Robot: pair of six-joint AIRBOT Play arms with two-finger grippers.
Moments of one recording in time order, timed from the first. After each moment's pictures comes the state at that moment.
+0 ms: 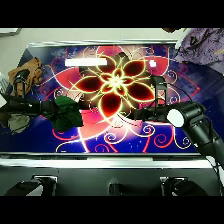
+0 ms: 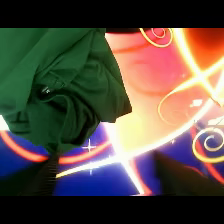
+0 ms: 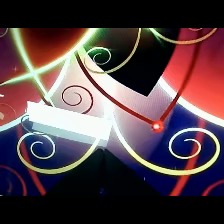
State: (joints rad) left arm -0.09 -1.04 1.15 1.37 -1.28 -1.71; right arm 0.43 -0.99 1.02 -1.50 1.03 1.87
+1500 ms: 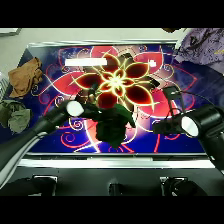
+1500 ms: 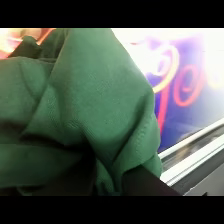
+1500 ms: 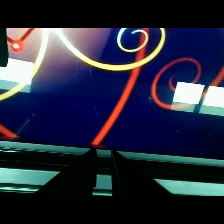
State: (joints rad) left arm -0.66 -1.44 1.21 0.95 -0.77 -1.88; right arm 0.43 -0.87 1.03 -1.75 1.48 1.85
